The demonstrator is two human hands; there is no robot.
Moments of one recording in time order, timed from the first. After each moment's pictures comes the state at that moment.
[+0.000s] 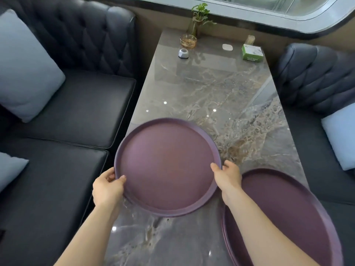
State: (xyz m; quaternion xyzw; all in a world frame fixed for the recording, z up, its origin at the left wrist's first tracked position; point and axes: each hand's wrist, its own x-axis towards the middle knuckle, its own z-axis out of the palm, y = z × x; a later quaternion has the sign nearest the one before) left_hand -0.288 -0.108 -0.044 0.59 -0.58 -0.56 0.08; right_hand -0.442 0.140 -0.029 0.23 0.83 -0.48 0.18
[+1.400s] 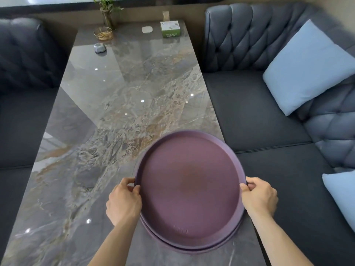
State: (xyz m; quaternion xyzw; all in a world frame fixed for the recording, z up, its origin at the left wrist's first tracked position) left_hand -0.325 0.204 -0.029 0.44 -0.84 -0.31 -0.02; right_hand -0.388 0.504 -0.030 0.30 0.91 -0.27 0.04
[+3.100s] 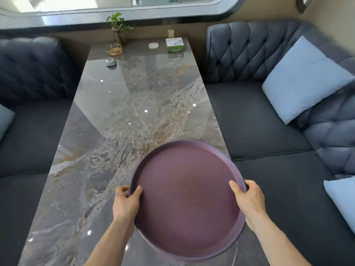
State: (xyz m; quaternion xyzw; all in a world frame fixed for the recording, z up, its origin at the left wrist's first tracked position) left_hand -0.306 0.181 -0.010 0.51 -0.67 -0.54 -0.05; right_hand -0.370 0.485 -0.017 0.29 0.84 -0.44 0.13
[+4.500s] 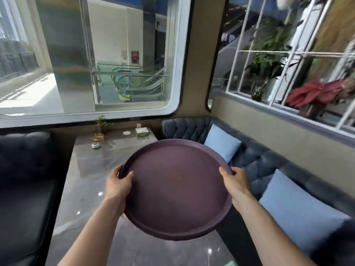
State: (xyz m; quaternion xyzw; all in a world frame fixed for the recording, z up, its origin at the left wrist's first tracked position) left_hand -0.223 0.142 0.271 0.20 -0.67 -0.71 0.07; right_hand -0.195 0.443 0.297 0.27 0.78 -0.54 -0.16
